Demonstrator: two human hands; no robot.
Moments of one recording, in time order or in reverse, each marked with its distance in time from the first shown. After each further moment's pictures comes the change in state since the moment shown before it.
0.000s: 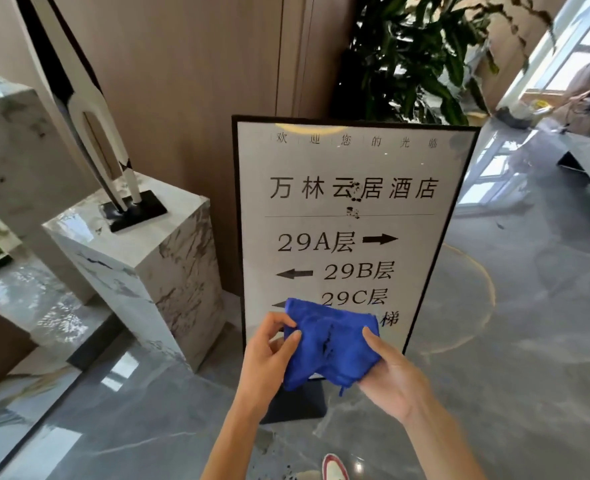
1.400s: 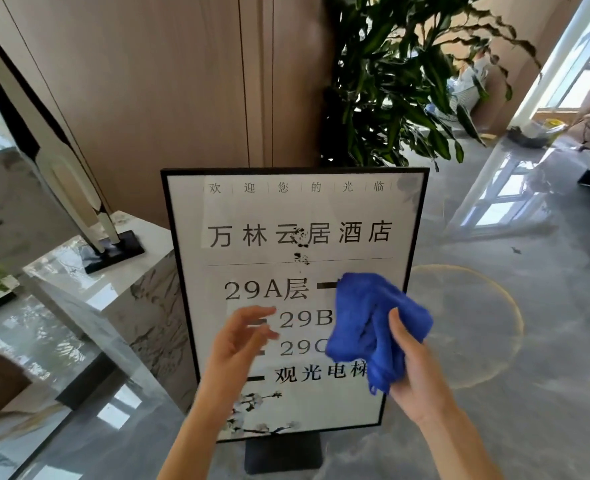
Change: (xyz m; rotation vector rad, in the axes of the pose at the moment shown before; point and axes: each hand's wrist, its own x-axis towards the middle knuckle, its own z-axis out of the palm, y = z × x) left_hand 0.060 0.061 0.057 0.095 0.062 0.097; right_hand 0.006 -0.131 -0.025 -0.323 0.071 -0.282
